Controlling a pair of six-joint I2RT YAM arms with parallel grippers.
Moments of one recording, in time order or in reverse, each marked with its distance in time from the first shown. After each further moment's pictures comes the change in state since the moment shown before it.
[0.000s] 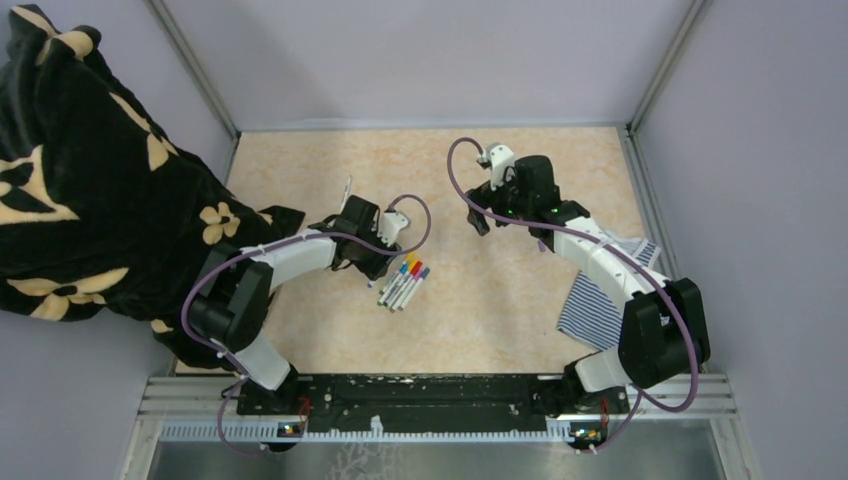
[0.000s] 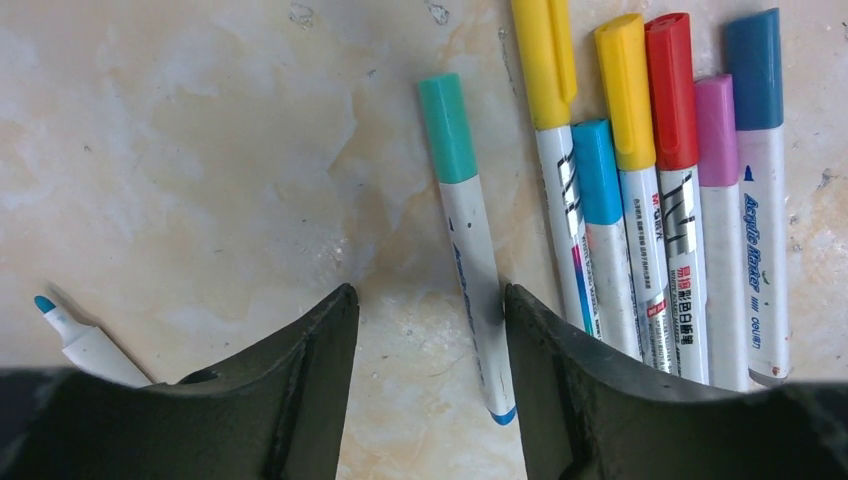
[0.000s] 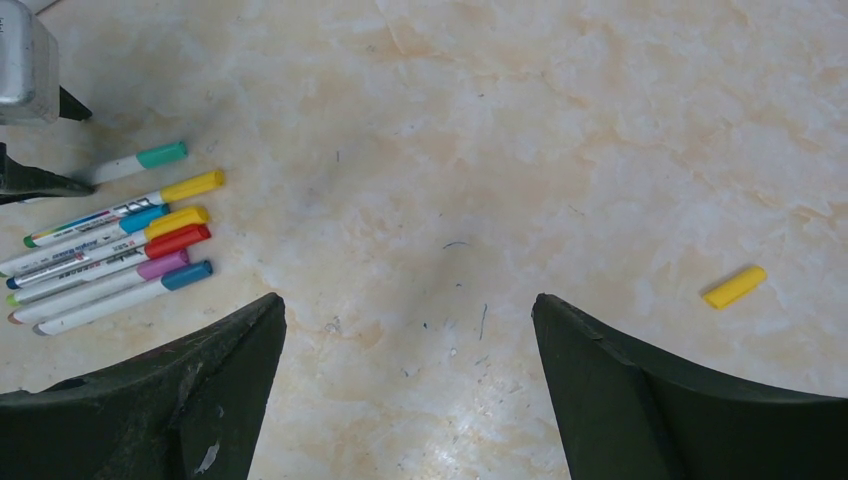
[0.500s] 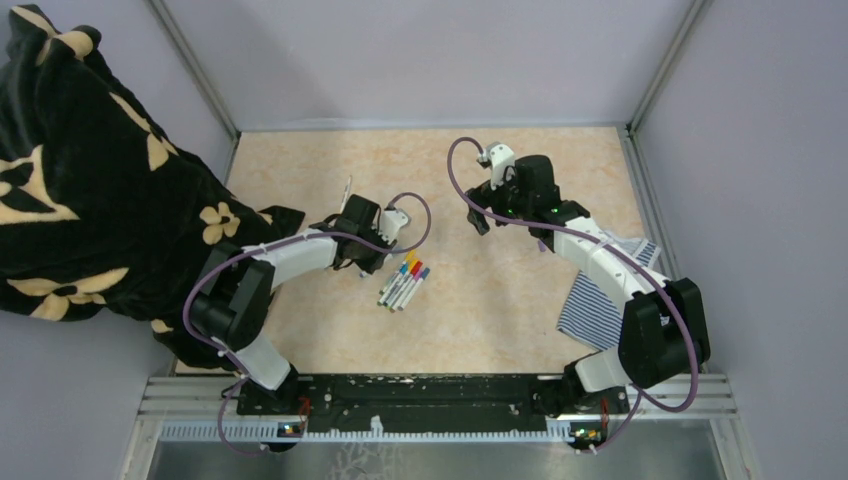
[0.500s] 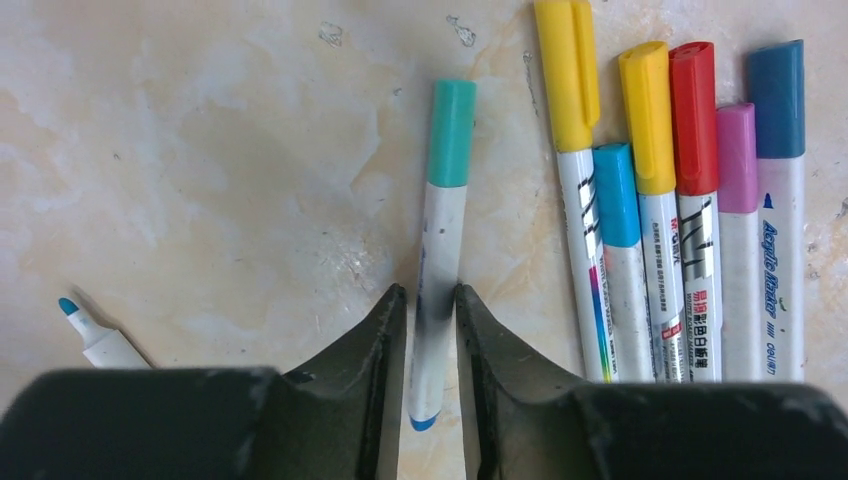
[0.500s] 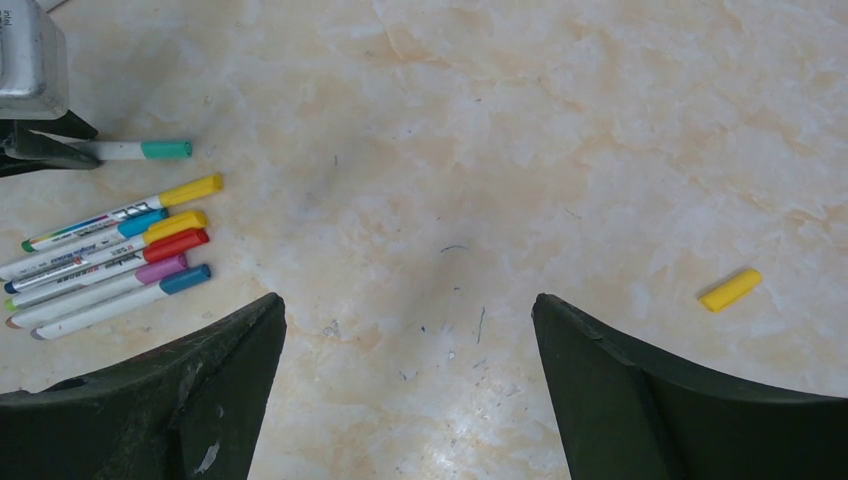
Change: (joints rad) left arm 0.000 0.011 0.004 0.027 -0.033 -0.016; right arm 0.000 0.000 0.000 0.010 0.004 0.000
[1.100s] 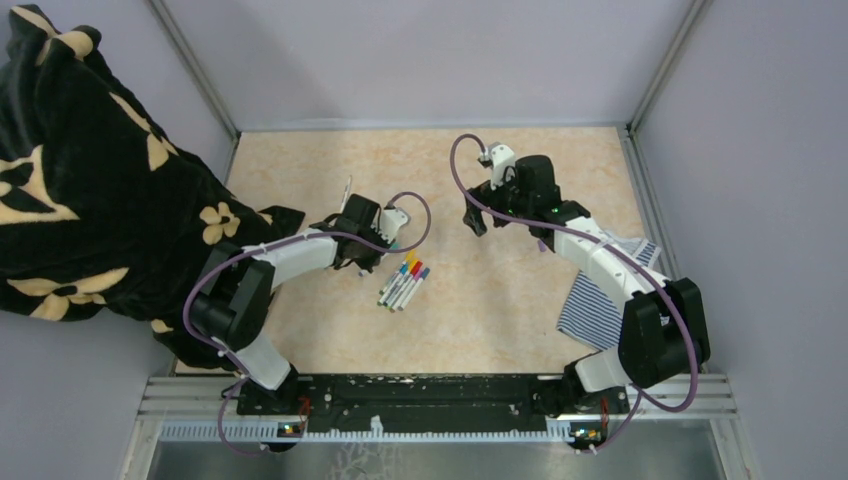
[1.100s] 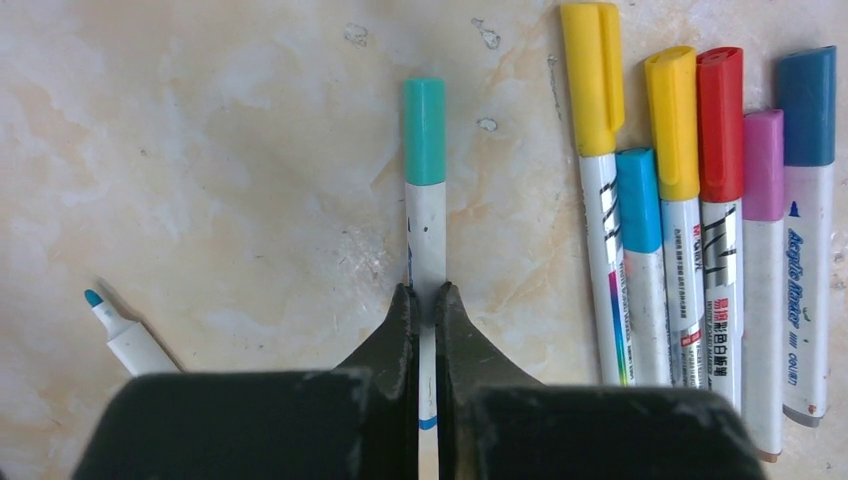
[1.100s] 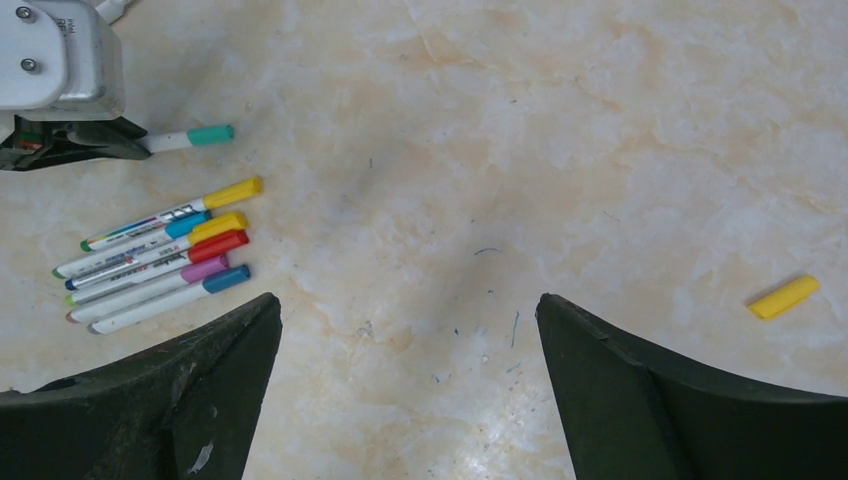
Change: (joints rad) left arm 0.000 0.002 0.004 0.010 -0.028 -0.002; right arm -0.008 0.001 -0.002 0.001 -0.045 0.043
